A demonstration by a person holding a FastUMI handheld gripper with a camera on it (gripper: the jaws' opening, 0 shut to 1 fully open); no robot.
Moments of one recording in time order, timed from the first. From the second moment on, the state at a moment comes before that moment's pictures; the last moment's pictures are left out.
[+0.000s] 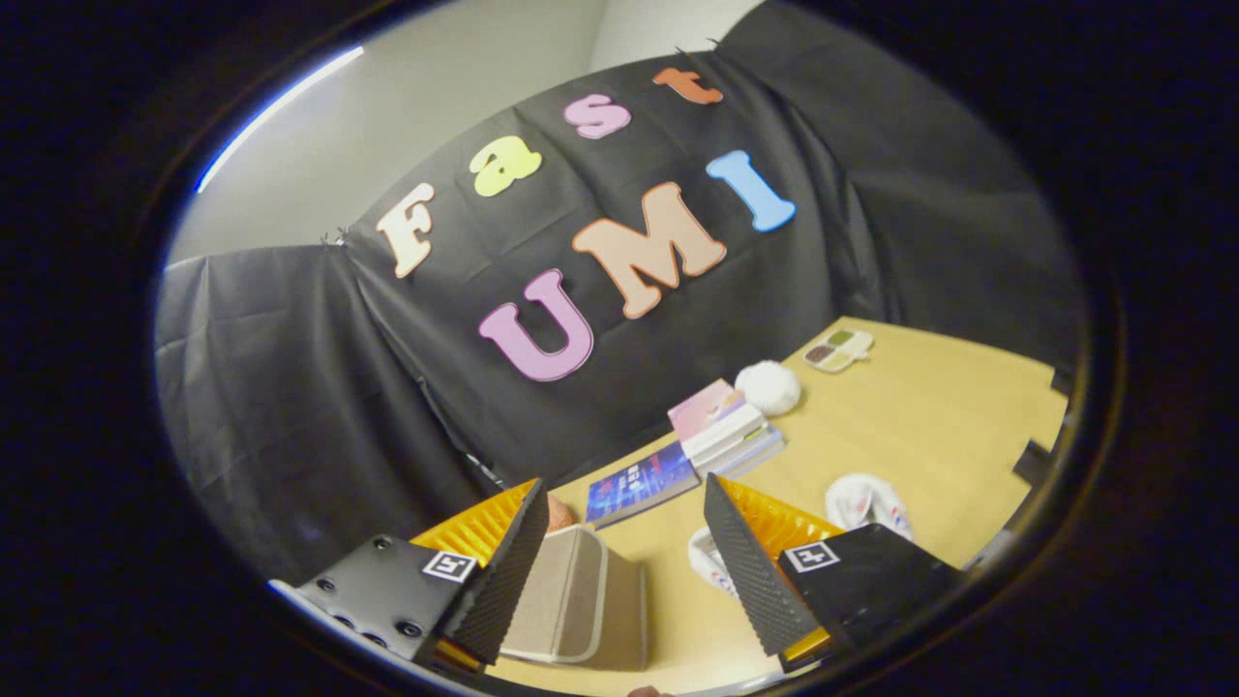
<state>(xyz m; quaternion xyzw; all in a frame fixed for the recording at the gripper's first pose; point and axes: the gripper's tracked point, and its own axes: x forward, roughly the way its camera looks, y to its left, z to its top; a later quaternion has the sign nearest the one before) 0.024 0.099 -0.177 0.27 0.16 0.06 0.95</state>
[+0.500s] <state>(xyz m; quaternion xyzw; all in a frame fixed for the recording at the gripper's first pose) -0.017 0.172 -0.311 0.48 0.29 0.08 0.82</state>
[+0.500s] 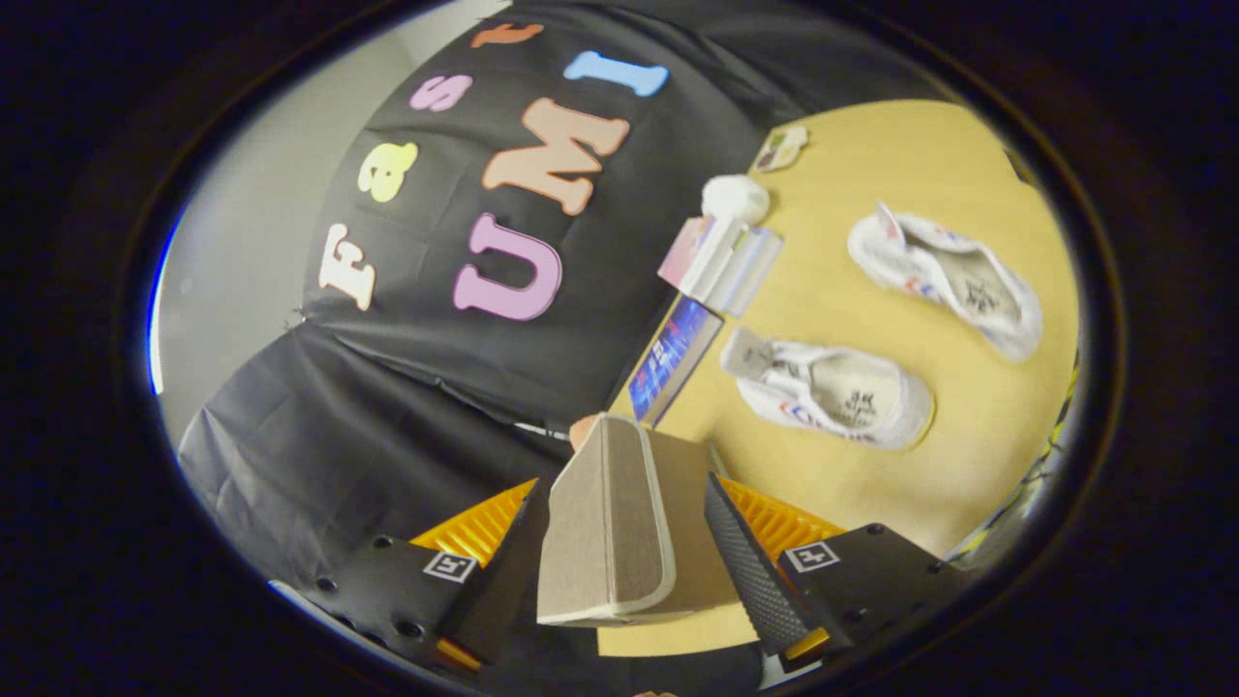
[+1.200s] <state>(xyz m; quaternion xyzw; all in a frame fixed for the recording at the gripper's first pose) -0.048 0.235 -0.375 0.67 0.37 0.10 0.63</state>
